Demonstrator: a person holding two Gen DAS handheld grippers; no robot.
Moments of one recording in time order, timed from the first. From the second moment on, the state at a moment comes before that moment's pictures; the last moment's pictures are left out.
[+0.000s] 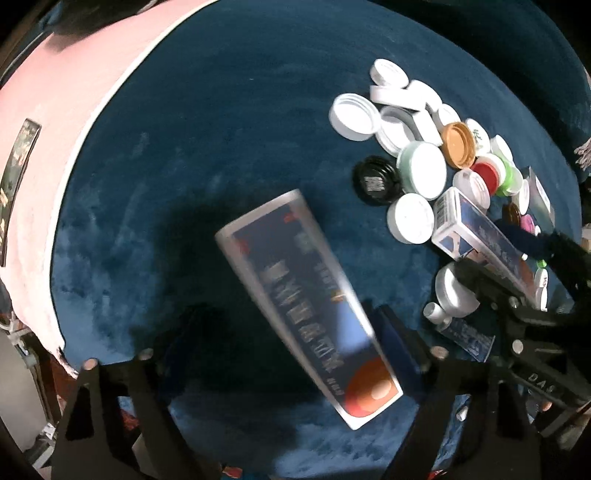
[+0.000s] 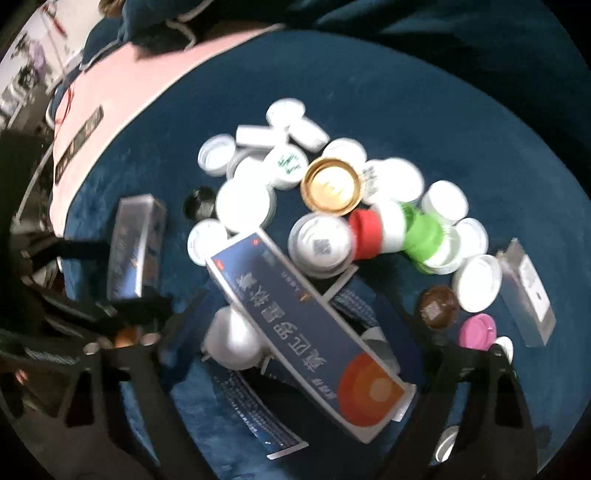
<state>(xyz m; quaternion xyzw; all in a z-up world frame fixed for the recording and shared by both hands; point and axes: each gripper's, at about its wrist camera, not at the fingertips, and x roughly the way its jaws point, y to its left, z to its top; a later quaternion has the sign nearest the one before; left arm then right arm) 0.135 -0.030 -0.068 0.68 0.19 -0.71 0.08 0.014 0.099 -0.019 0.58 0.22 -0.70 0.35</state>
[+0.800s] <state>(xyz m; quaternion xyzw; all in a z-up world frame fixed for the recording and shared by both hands) 0.164 0.038 -0.021 0.63 0.14 -0.77 0.00 0.070 0.123 0.023 0.53 0.13 -0.79 0.29</state>
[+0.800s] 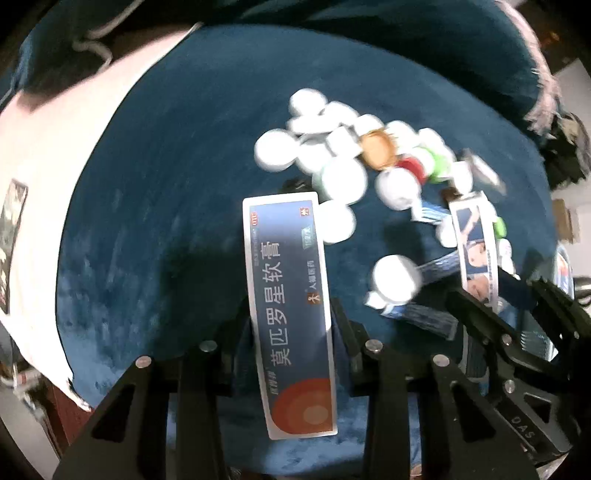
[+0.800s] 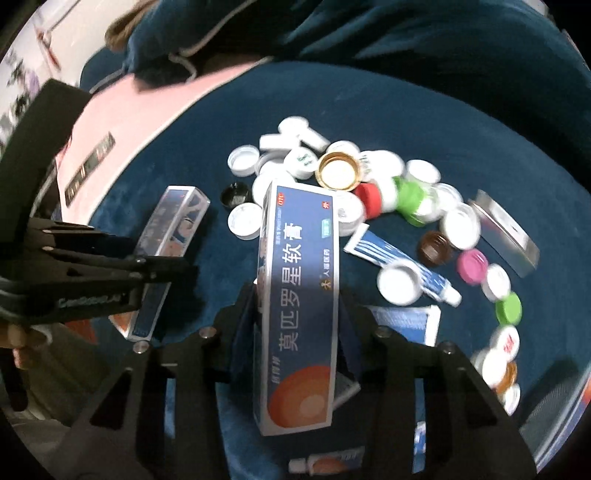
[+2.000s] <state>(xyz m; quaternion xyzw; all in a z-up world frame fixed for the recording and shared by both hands) 0.106 0.351 0.088 0.55 -0.07 -0.74 -0.39 0.171 0.480 0.103 0.41 -0.26 -0.86 -0.17</state>
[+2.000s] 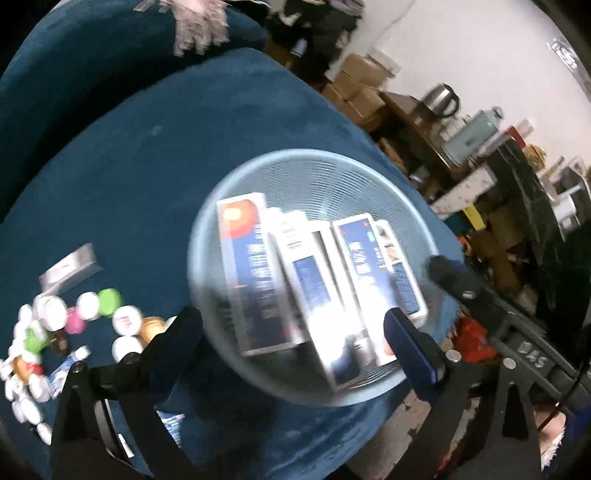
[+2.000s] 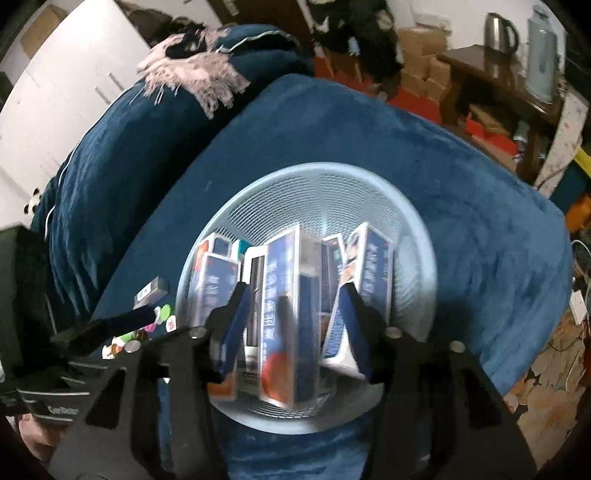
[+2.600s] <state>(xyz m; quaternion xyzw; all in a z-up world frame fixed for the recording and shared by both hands) 0.069 0.145 0.050 0.56 0.00 -0.80 -0.21 0.139 0.359 0.103 0.42 -0.10 -0.90 -0.05</state>
